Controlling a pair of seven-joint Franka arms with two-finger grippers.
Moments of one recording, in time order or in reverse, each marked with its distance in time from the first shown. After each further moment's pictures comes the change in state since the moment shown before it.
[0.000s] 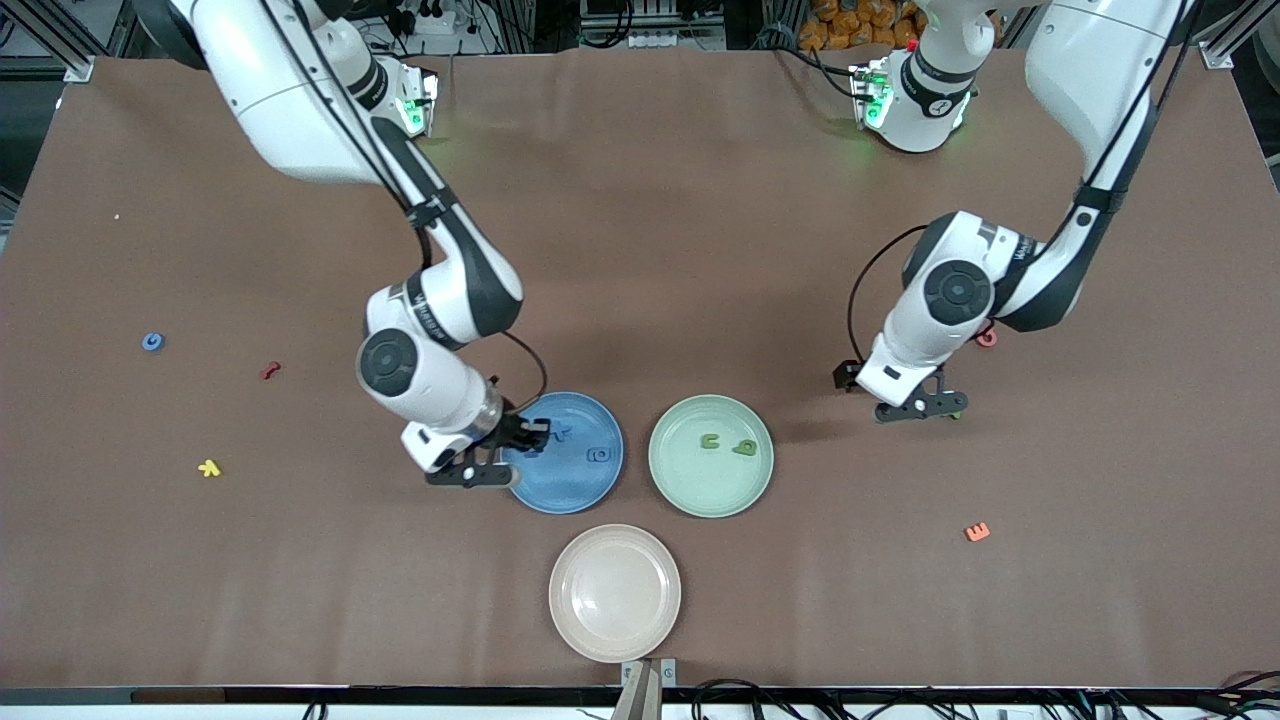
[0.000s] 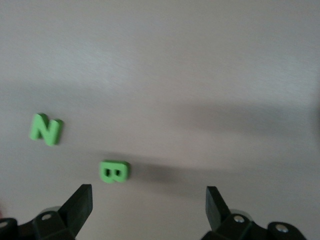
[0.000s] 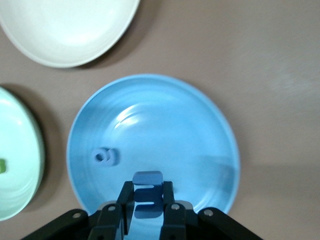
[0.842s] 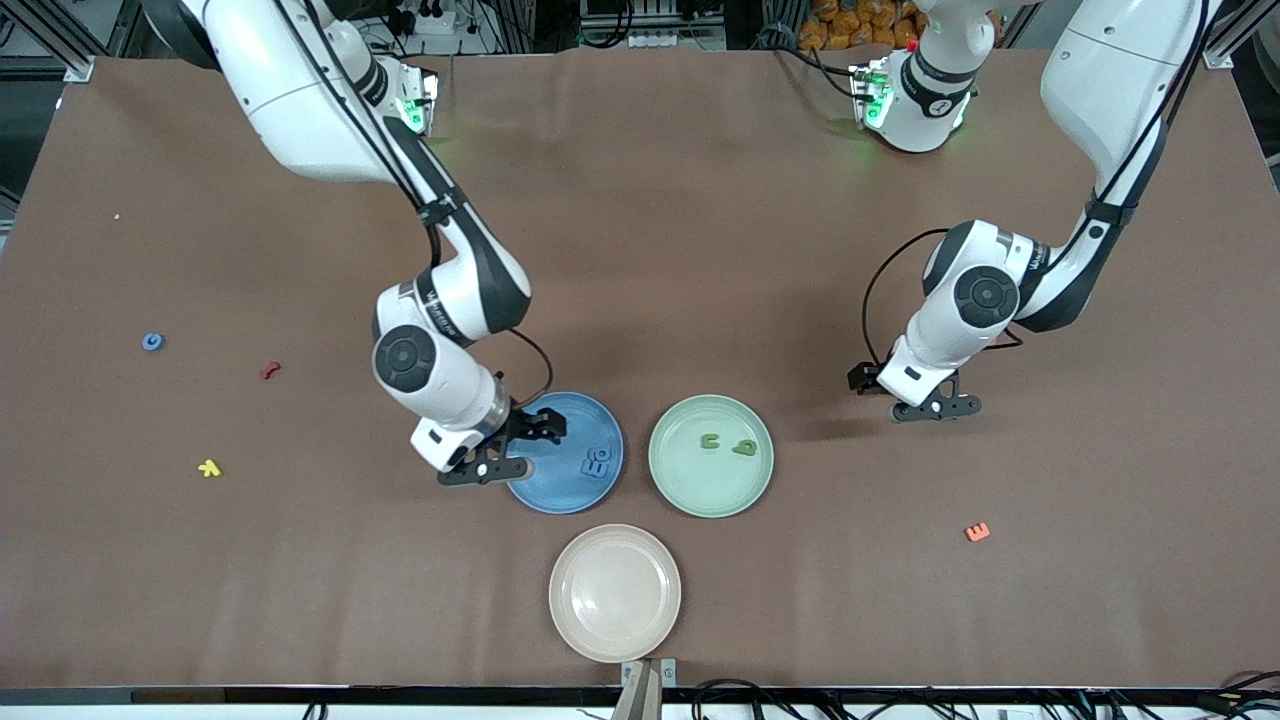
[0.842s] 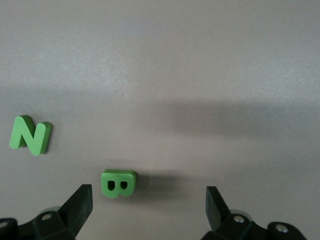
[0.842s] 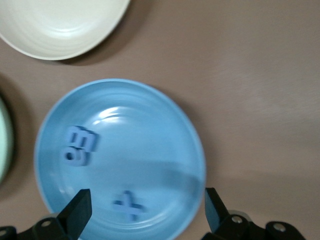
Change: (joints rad) left arm 0.068 0.034 -0.001 -0.087 0.001 0.158 0.073; right arm 0.009 0.002 -0.037 0.001 -0.037 -0.019 -0.116
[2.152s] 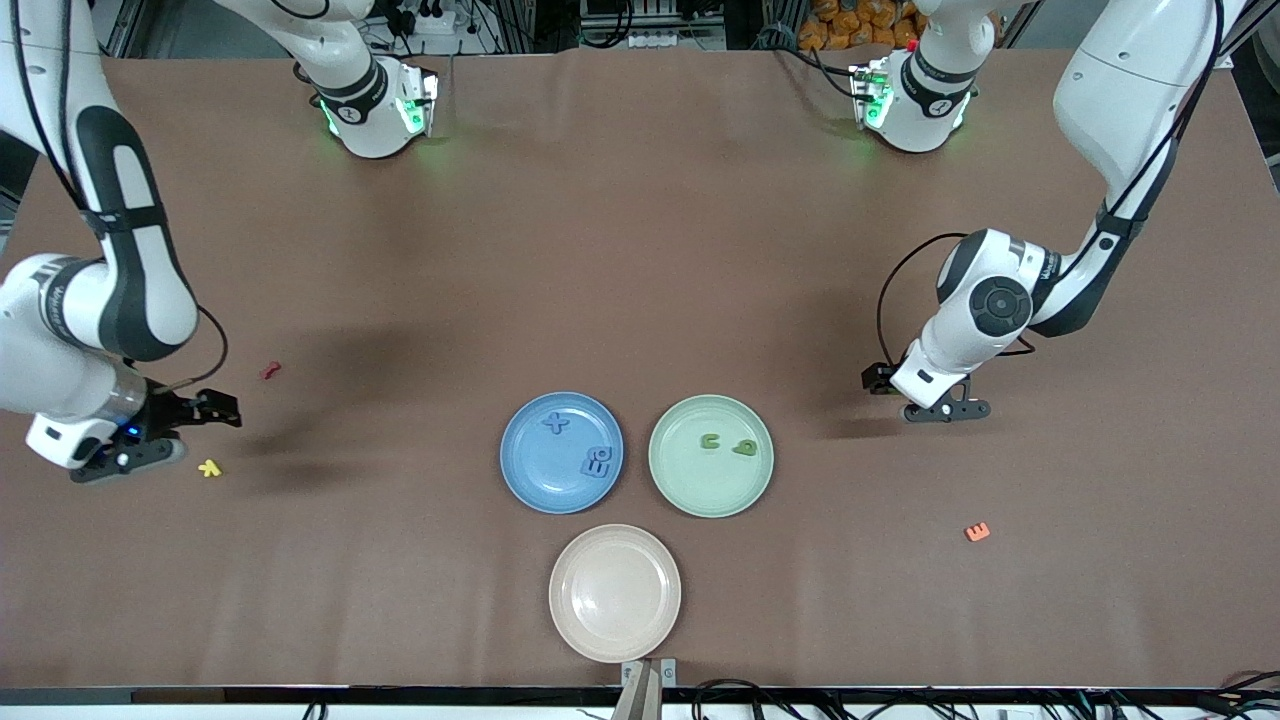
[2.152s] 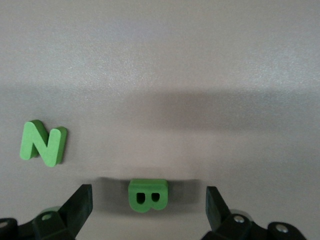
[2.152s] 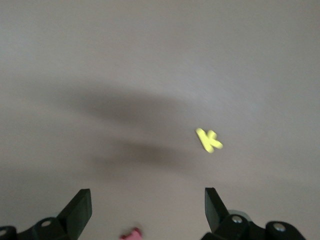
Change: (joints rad) left arm 0.059 0.045 0.001 -0.012 0.047 0.029 0.060; right arm -0.557 -0.254 -0.110 -0.290 -0.105 -0.070 -0.760
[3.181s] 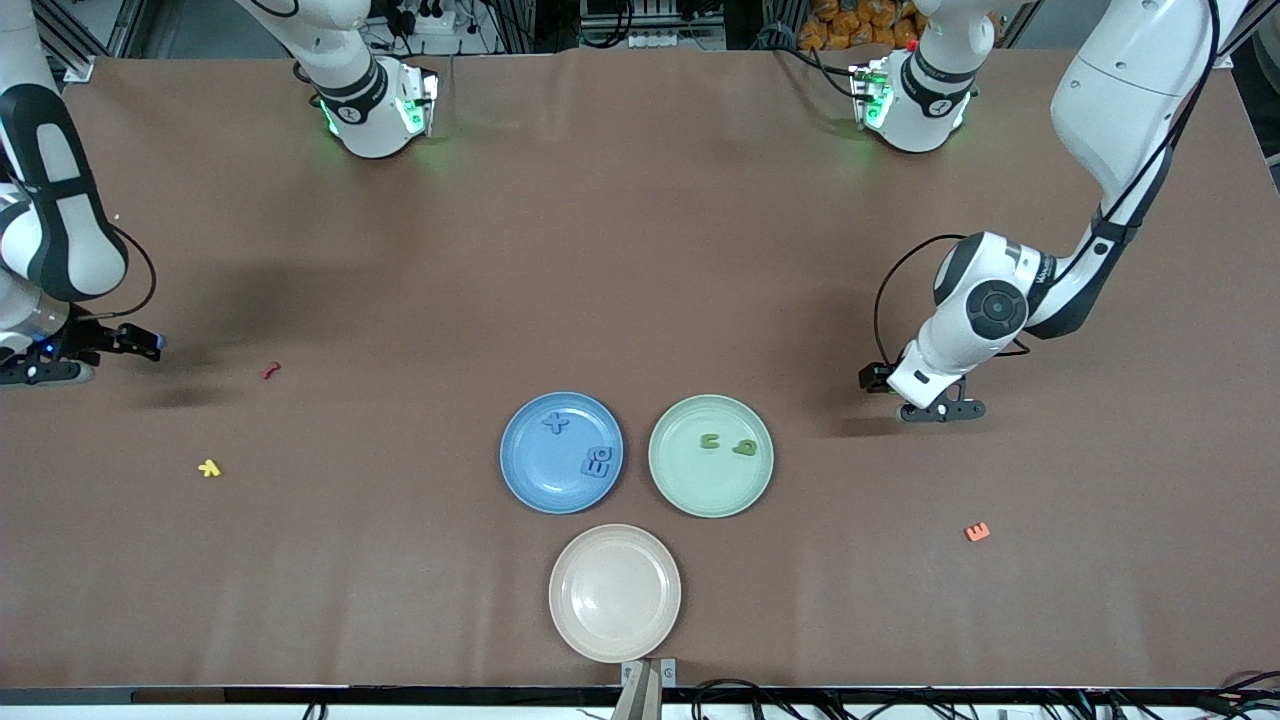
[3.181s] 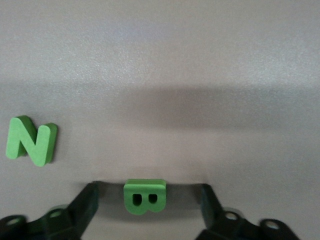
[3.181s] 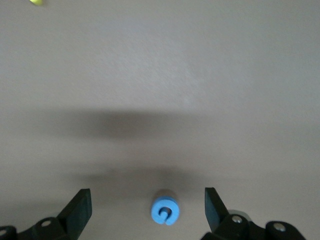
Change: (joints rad) left arm 0.002 0.020 0.000 -0.001 0.000 0.009 0.000; right arm -0.242 -0.060 -0.095 -0.272 -0.056 0.246 -0.114
